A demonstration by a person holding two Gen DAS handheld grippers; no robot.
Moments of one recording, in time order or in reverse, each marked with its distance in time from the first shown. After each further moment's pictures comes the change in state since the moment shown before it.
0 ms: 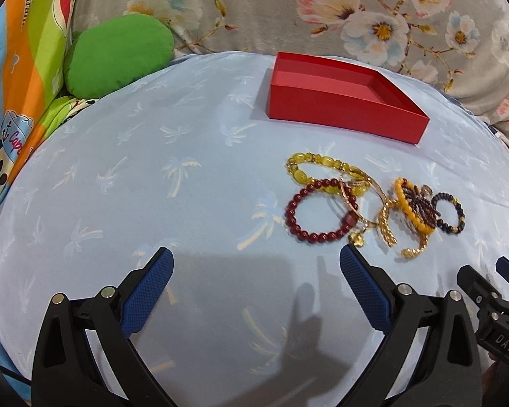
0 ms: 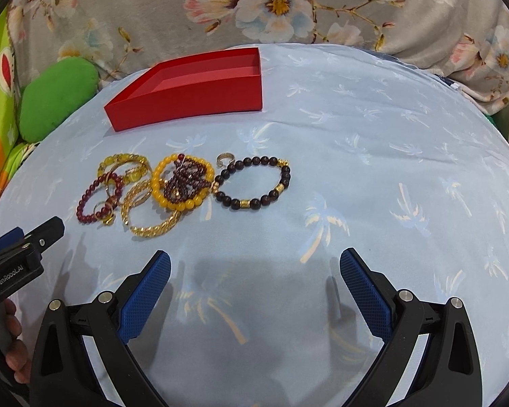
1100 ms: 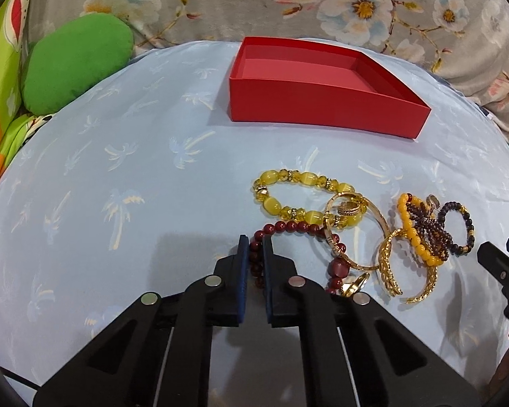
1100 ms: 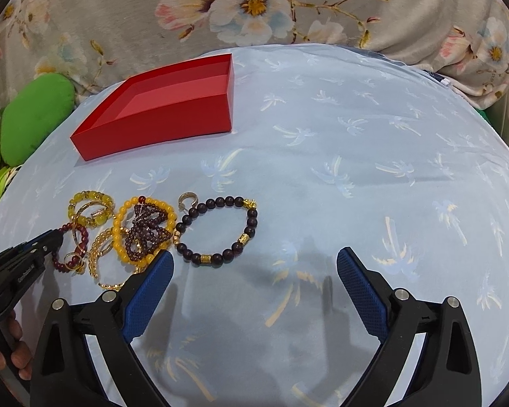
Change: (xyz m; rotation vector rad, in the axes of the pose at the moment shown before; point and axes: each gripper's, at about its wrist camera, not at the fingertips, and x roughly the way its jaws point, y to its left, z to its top) left arm 0.050 -0.018 0.032 0.087 0.053 -0.072; right arm 0.020 -0.021 0.037 0.051 0.005 -0.042
